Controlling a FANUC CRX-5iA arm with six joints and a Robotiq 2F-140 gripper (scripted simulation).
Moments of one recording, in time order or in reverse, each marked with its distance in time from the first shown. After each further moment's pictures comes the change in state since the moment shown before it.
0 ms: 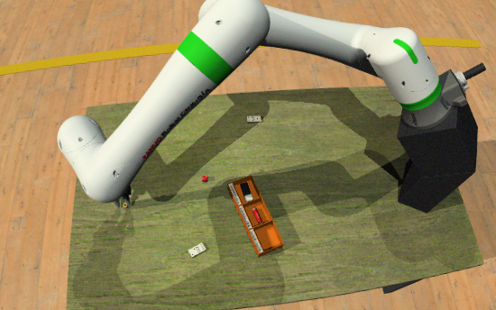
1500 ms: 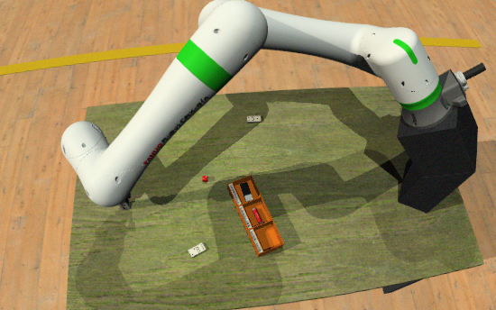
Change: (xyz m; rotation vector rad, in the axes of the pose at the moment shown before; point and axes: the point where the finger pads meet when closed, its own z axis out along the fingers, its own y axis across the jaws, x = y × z) arm 0.000 0.000 0.023 0.000 0.000 0.000
